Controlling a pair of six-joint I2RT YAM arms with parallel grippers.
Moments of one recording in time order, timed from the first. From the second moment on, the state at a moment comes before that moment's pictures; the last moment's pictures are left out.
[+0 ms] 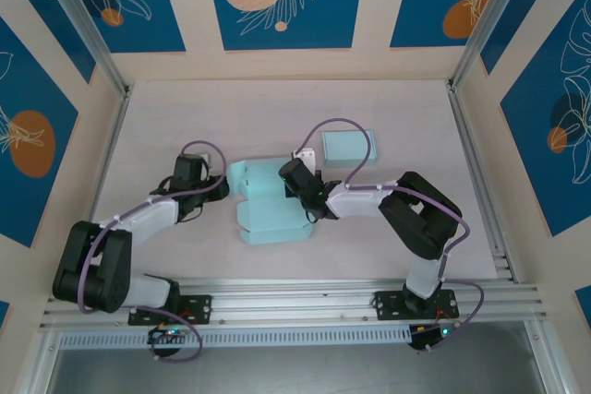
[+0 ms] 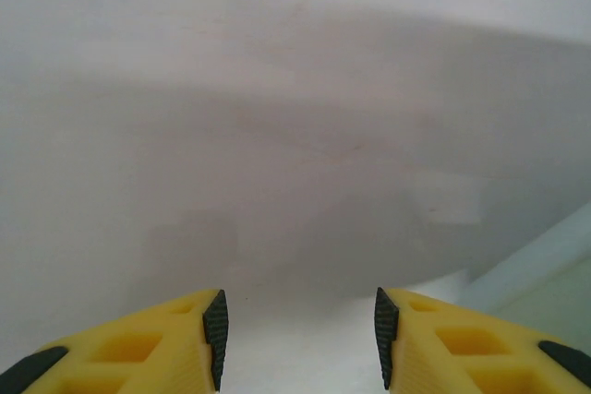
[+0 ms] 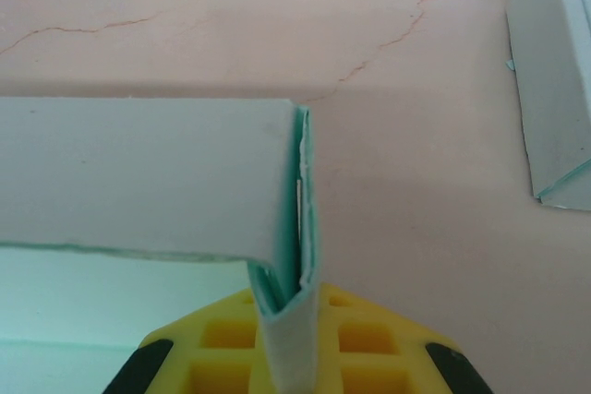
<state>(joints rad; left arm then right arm) -0.24 1.37 0.59 -0.06 0.12 -0.39 0.86 1.81 0.95 0.07 0.49 0.57</state>
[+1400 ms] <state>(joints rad) -0.33 1.35 0.64 -0.09 0.35 -0.28 0.86 1.82 0.96 0.08 0.51 0.55</state>
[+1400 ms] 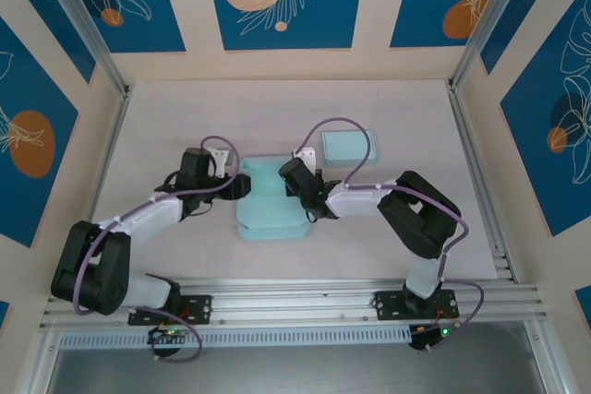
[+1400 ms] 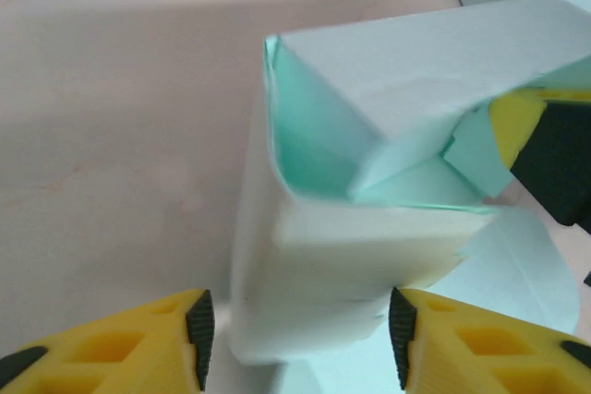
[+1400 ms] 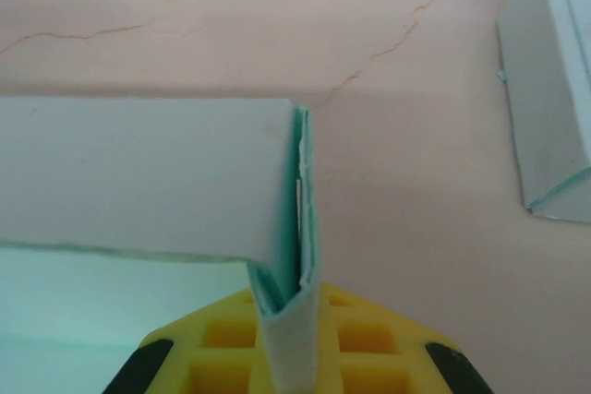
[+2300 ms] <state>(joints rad) -0.36 1.51 0.65 0.09 0.09 -0.23 0.87 1.83 0.98 0.08 0.50 0.55</state>
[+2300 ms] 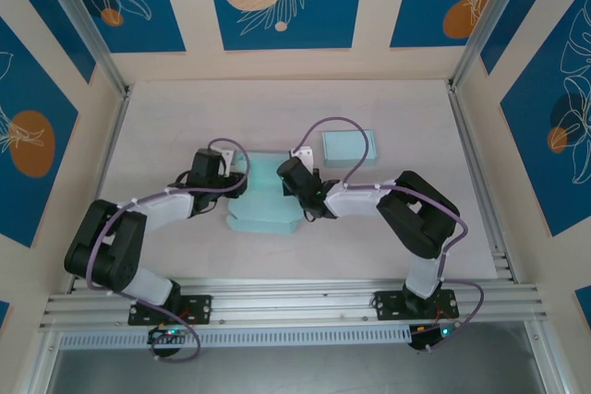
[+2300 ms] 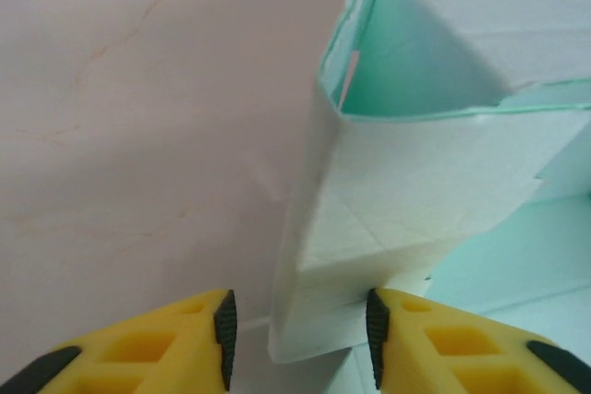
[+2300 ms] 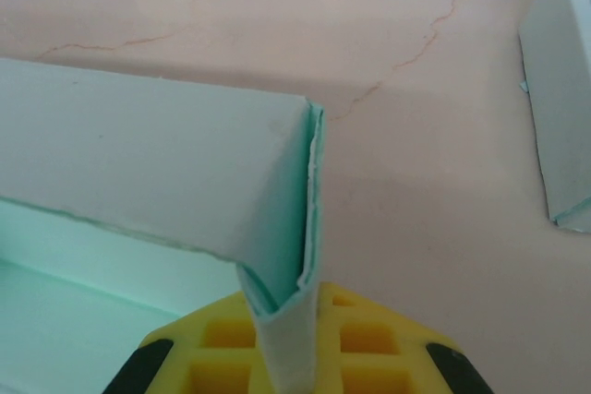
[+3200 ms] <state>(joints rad) -0.39 1.63 0.63 0.40 -0.07 -0.02 0.86 1.85 1.03 0.05 0.45 0.55</state>
